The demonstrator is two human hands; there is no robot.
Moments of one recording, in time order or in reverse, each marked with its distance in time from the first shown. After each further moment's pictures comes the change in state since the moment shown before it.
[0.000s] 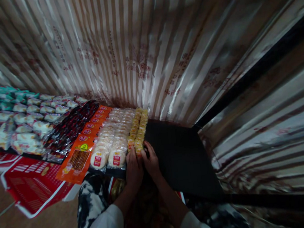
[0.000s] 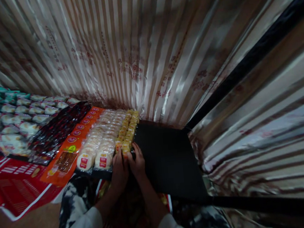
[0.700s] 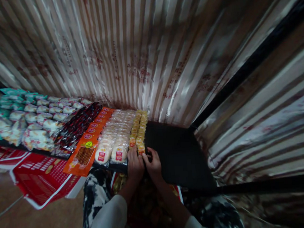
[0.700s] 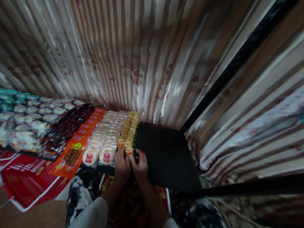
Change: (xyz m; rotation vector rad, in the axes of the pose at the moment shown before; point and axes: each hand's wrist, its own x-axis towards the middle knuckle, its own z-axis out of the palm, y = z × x) left_hand 0.001 0.007 -0.005 0.062 0.111 0.097; right_hand -0.031 -0.019 -0.011 -0.072 0.163 -0.054
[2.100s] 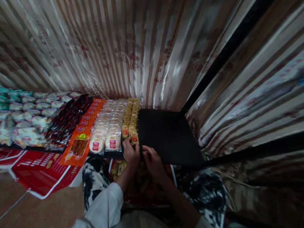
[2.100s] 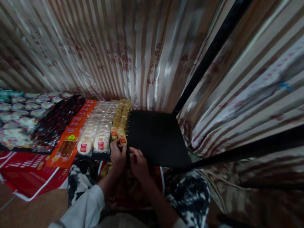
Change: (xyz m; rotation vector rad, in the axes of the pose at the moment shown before) left_hand -0.001 0.029 -0.018 -0.079 -0.117 -0.352; right_hand -0.045 -0.018 -0.051 -0.064 -0.232 0.050
